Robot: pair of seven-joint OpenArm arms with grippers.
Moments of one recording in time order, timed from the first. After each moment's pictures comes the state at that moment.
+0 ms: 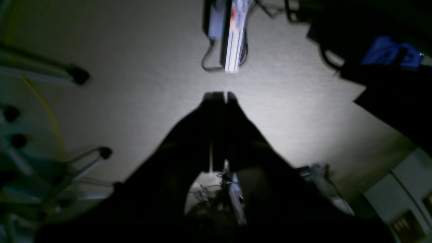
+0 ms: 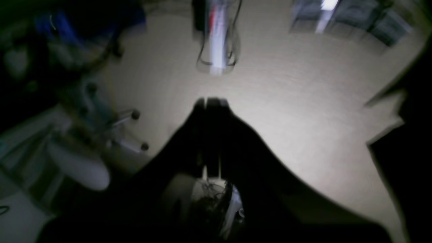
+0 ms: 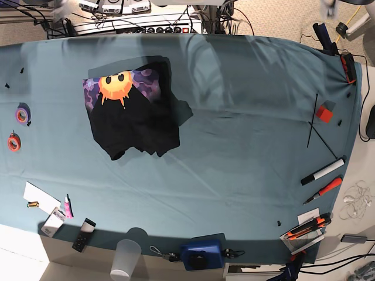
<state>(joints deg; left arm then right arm) 56.3 -3.8 -36.9 111.1 -36.1 -32.0 69.9 -58.2 13.9 36.5 106.6 50.5 39.7 -77.0</state>
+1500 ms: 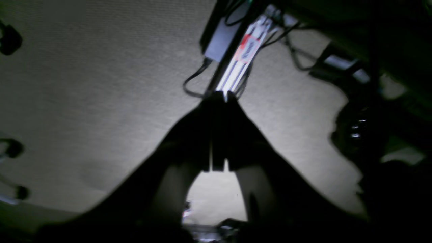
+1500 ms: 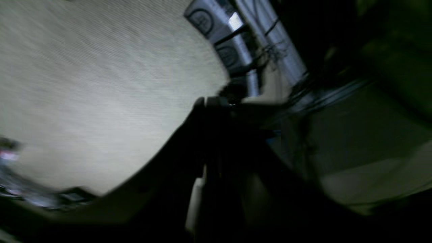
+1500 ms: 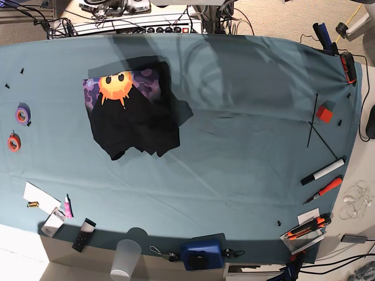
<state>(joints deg) 25.0 3.3 -37.2 35.7 3.7 -21.3 8.9 -17.8 20.8 -29.2 33.1 -22.0 8.2 -8.3</state>
